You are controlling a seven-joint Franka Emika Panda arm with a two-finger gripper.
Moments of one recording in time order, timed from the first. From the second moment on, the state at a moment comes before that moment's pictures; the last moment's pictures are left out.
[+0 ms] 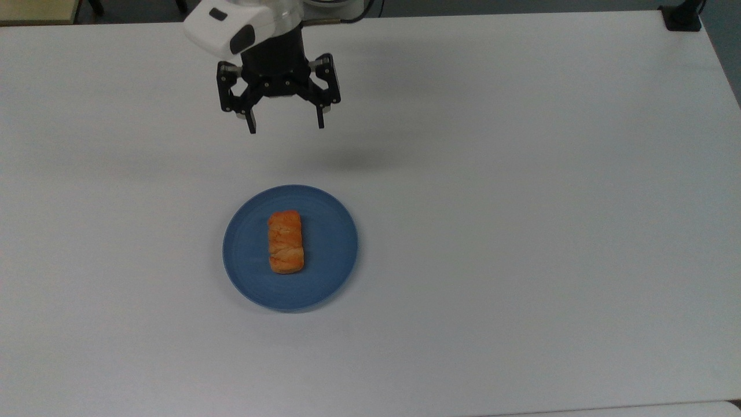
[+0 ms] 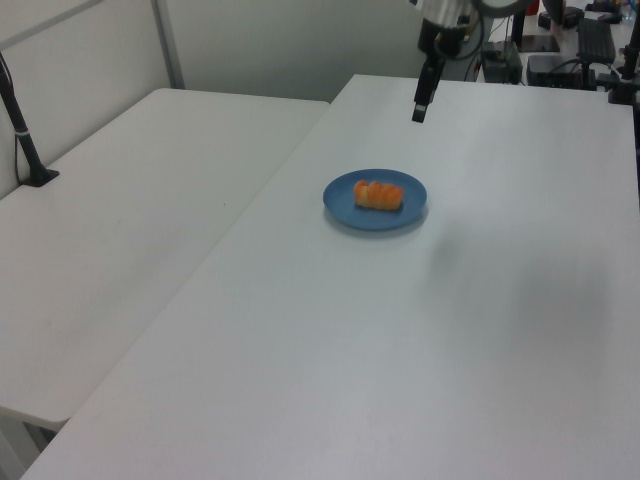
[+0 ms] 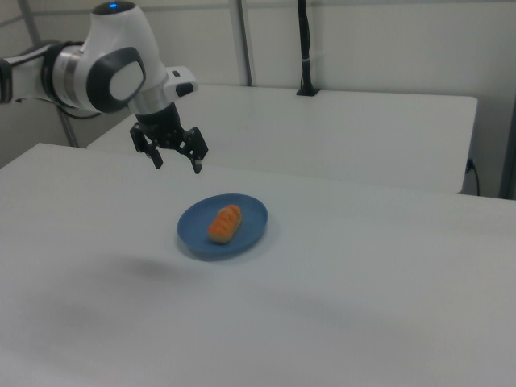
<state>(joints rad) 0.10 0.22 -0.08 -1.61 0.05 2.05 -0.15</state>
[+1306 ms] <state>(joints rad) 0.10 0.60 -0.08 -1.46 0.00 2.30 -0.02</state>
